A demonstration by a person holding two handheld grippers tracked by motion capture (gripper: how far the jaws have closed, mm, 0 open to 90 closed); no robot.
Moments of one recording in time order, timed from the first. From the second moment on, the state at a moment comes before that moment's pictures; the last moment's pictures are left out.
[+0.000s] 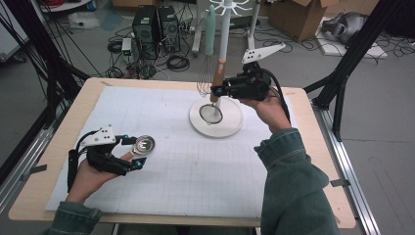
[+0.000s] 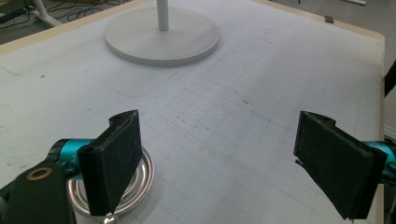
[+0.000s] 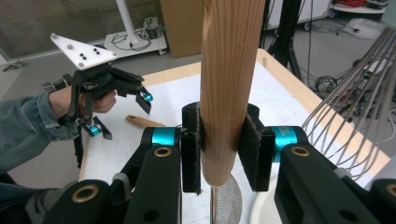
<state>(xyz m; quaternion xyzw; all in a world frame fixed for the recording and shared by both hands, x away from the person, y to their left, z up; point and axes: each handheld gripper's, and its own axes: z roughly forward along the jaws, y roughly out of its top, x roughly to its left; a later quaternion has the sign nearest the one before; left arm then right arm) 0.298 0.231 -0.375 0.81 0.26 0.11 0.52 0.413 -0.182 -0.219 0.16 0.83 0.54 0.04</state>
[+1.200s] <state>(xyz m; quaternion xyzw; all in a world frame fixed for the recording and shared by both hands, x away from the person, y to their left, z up) 0.298 0.236 -0.375 0.80 0.27 0.12 0.52 0.444 -0.181 -0.163 0.20 0.82 0.53 0.07</state>
